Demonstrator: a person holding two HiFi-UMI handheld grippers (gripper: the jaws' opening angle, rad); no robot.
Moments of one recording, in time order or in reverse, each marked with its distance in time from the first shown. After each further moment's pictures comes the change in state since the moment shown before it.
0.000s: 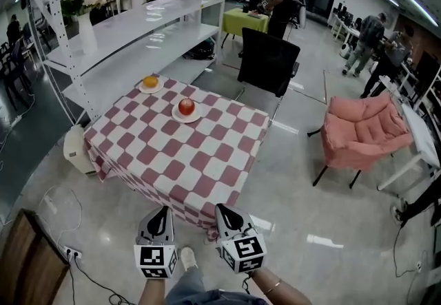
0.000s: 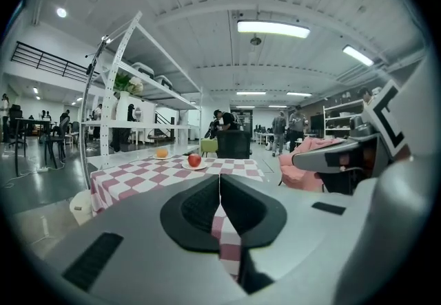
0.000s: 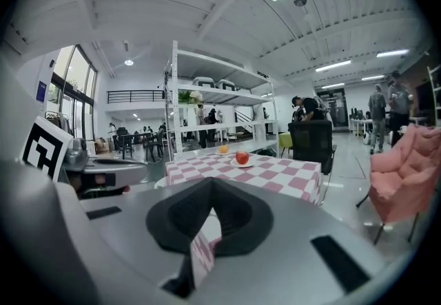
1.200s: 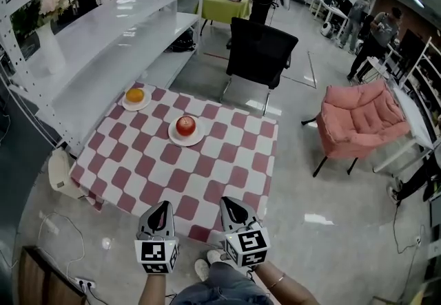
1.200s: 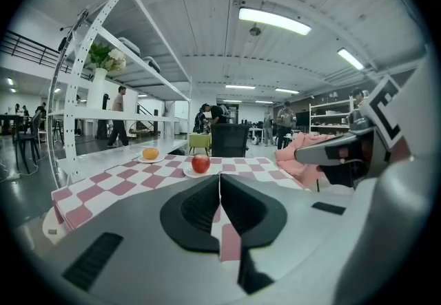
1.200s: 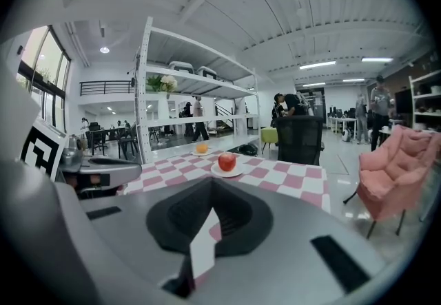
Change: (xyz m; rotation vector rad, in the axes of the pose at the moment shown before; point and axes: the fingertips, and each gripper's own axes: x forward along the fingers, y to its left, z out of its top) left arm 0.176 0.118 0.022 0.030 0.058 -0.154; right arm 0.181 -0.044 0.039 0.039 0.053 -0.186
